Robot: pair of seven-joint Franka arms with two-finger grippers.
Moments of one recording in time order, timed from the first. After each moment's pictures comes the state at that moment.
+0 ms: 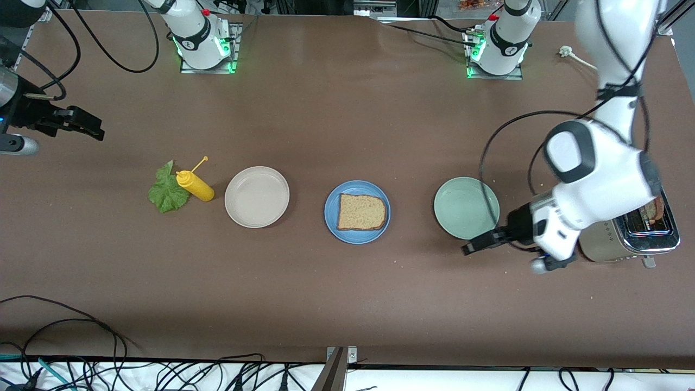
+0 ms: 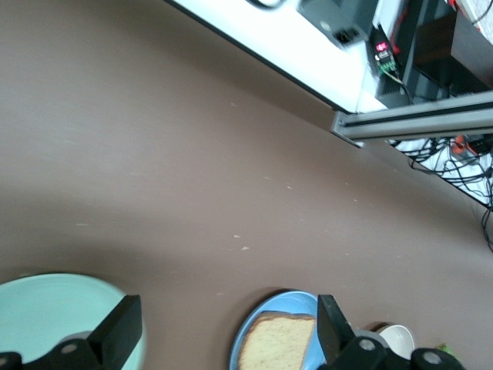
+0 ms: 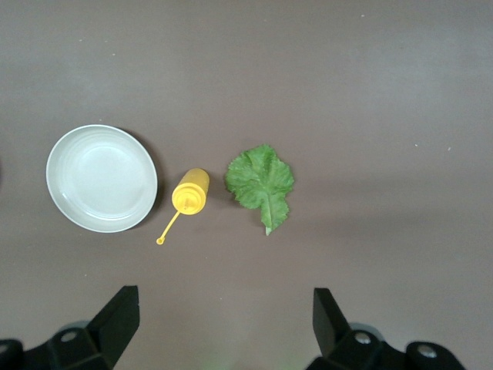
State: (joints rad) left arm -0.16 0.47 0.00 -1.55 -0.61 2.23 -0.17; right arm 0.07 0.04 -0.05 -1.59 -0.03 1.55 0.08
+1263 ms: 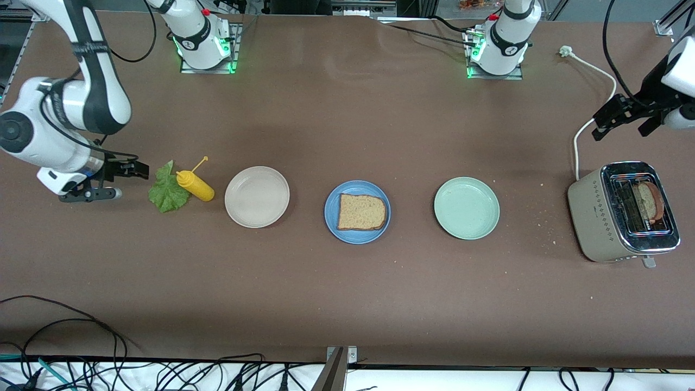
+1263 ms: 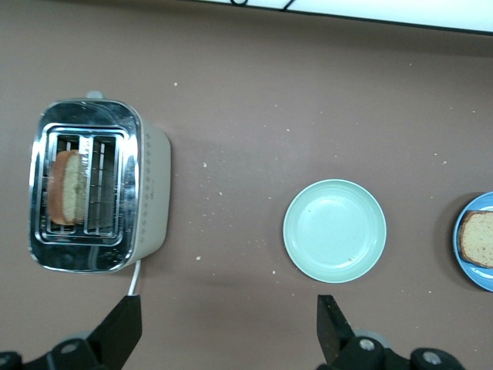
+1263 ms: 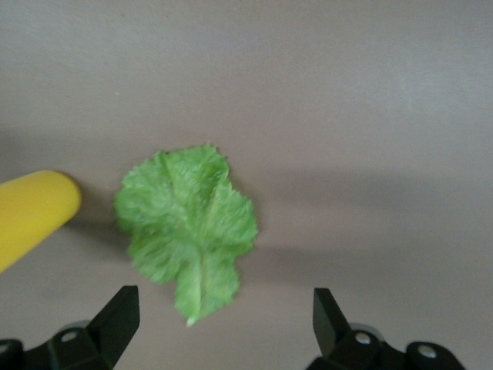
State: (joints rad) left arm 0.00 -0.19 0.00 -1.86 0.02 1.83 -0.13; right arm 0.05 0.22 -0.16 -2.12 -0.06 2.24 -0.20
